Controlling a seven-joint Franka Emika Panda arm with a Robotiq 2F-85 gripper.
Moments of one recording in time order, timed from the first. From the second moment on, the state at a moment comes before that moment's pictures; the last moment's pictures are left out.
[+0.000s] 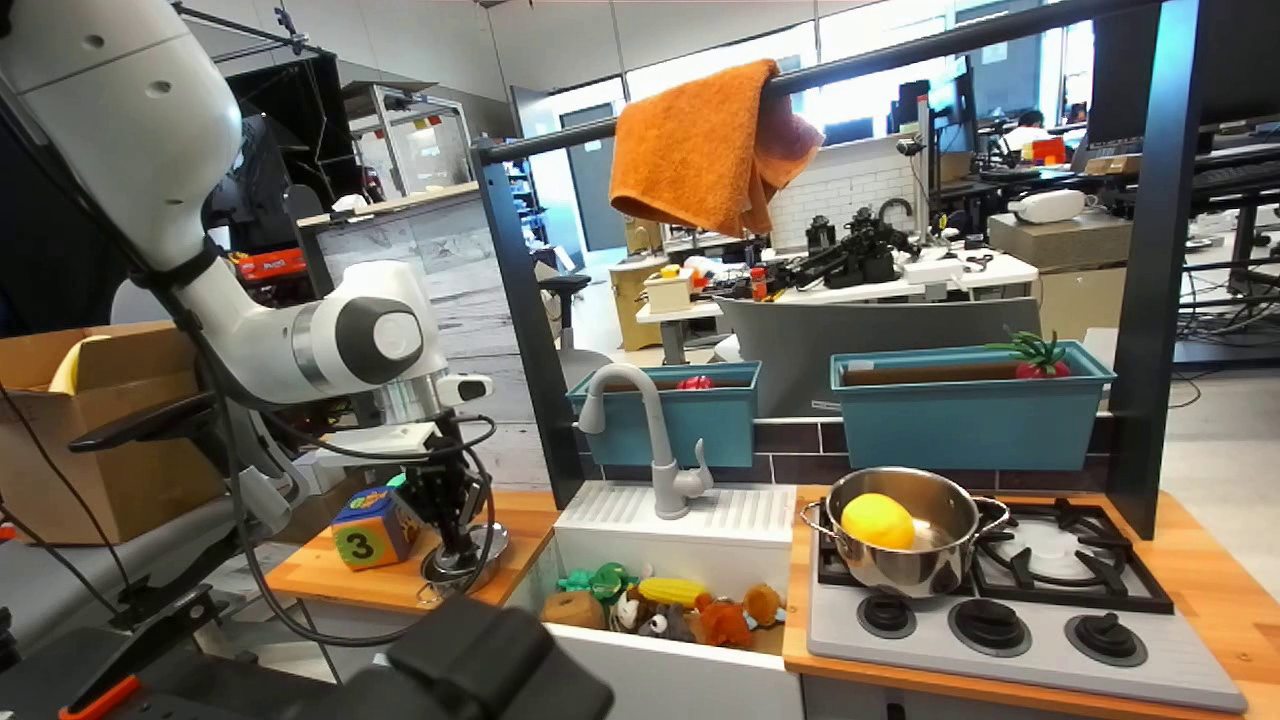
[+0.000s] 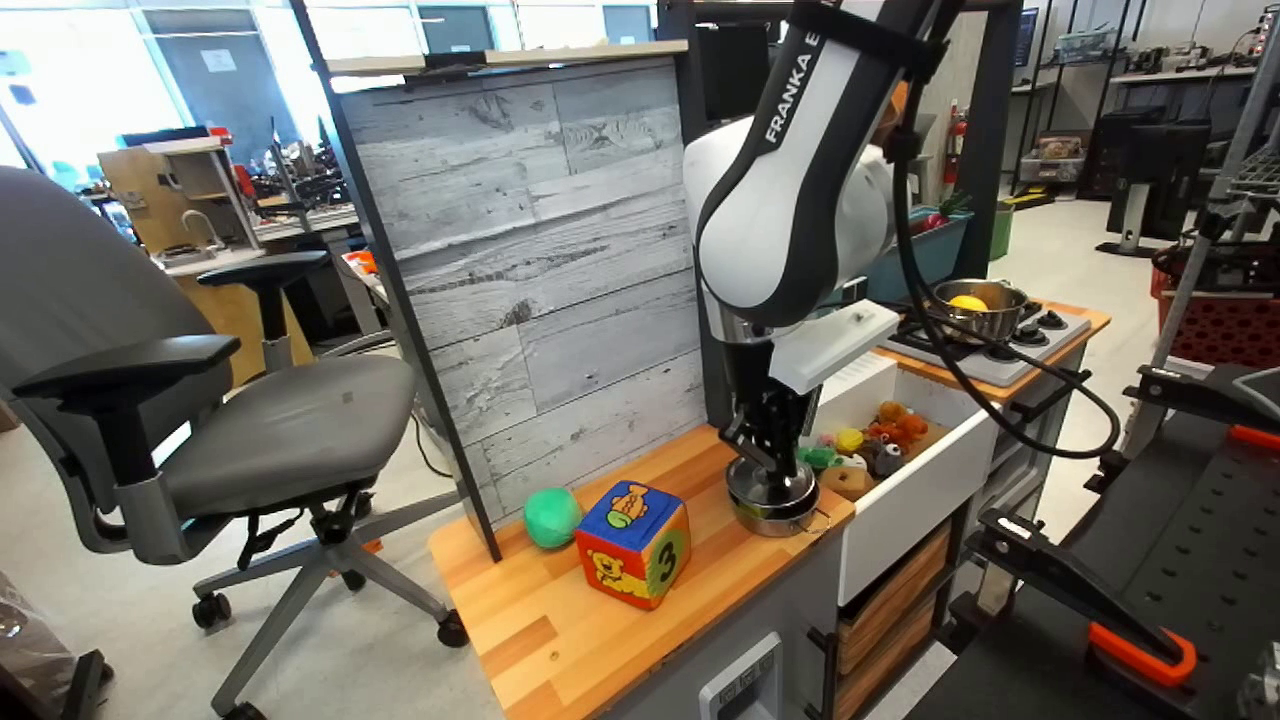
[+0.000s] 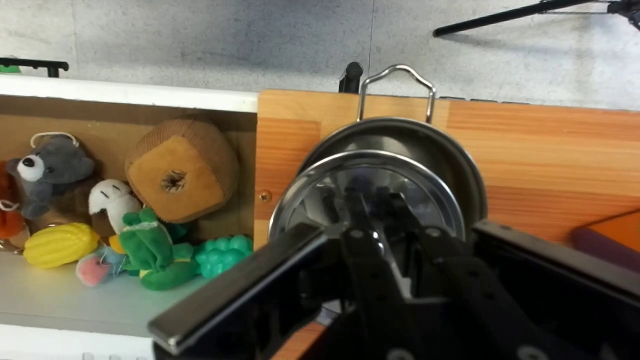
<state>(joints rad) 0.21 0.90 -0.04 -1.81 -0.06 2.59 0.12</state>
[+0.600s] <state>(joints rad) 0.21 0.90 -0.04 -1.80 -0.06 2.59 0.12</state>
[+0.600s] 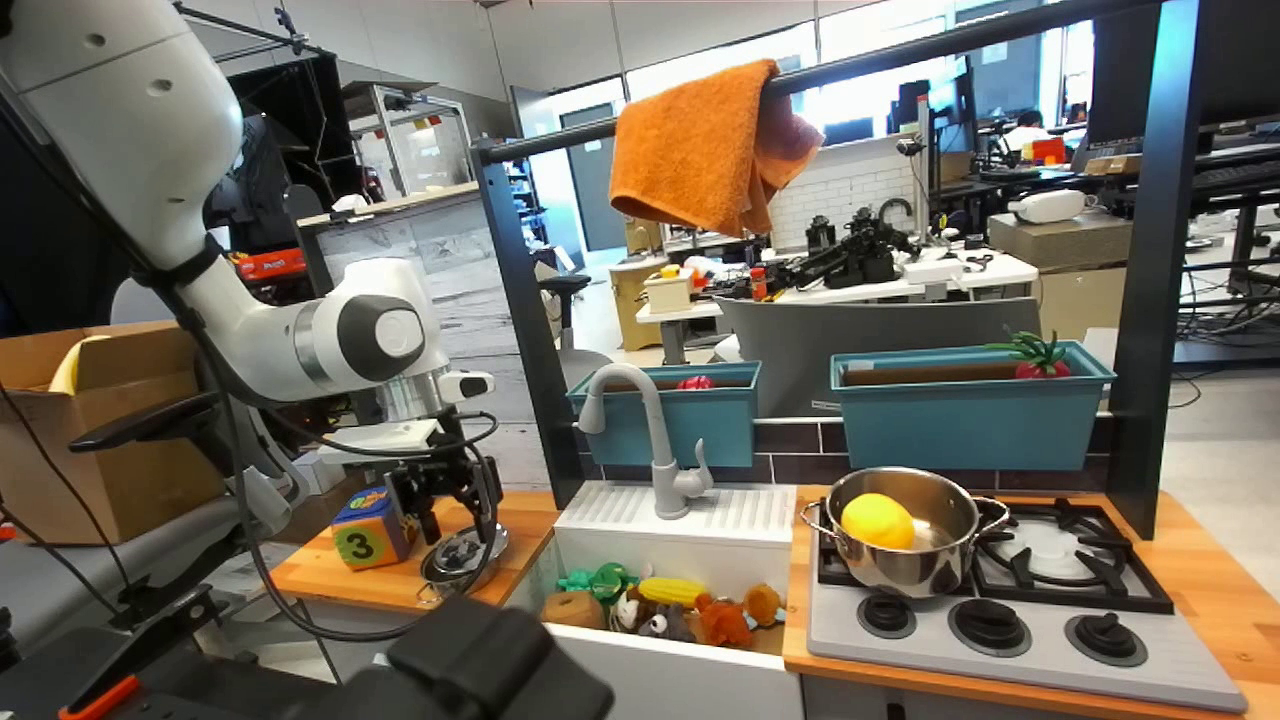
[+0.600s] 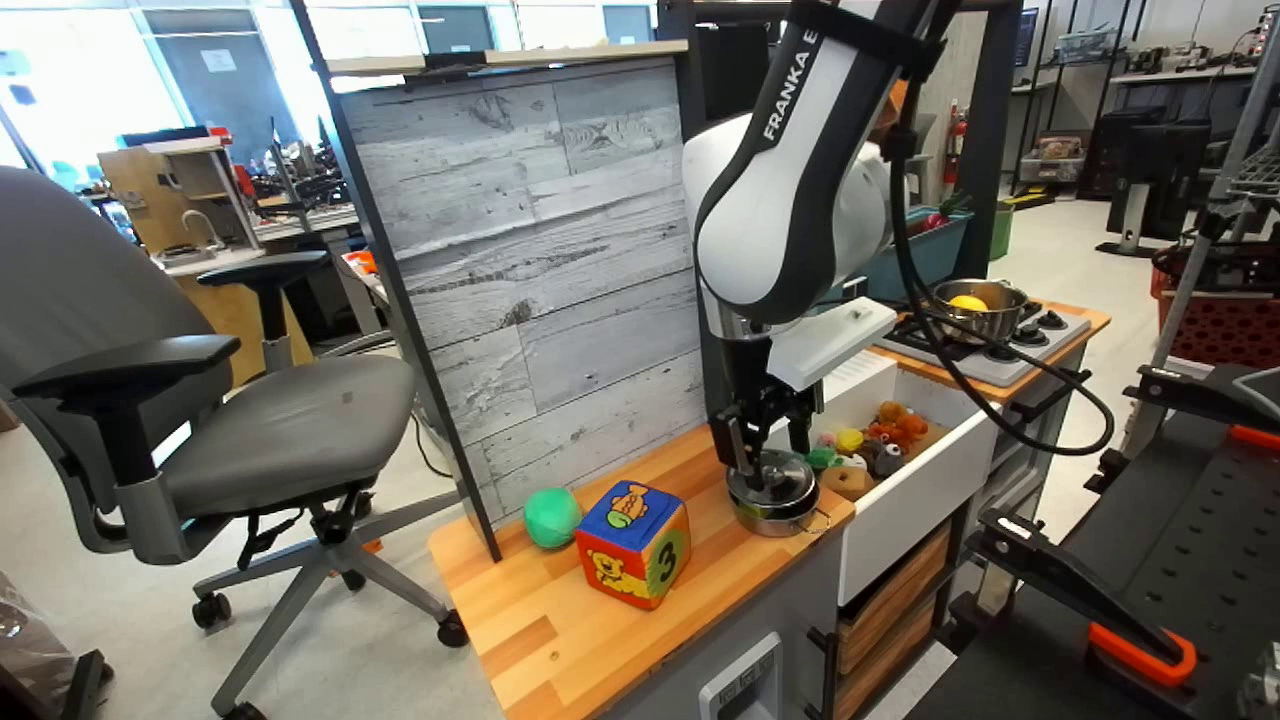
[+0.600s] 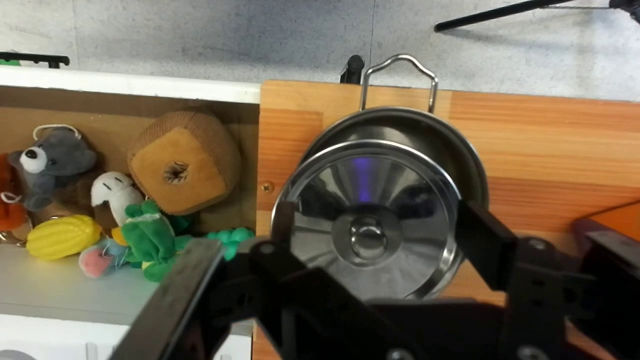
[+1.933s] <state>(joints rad) 0.17 0.91 -0.01 -1.78 -0.05 2.61 0.10</state>
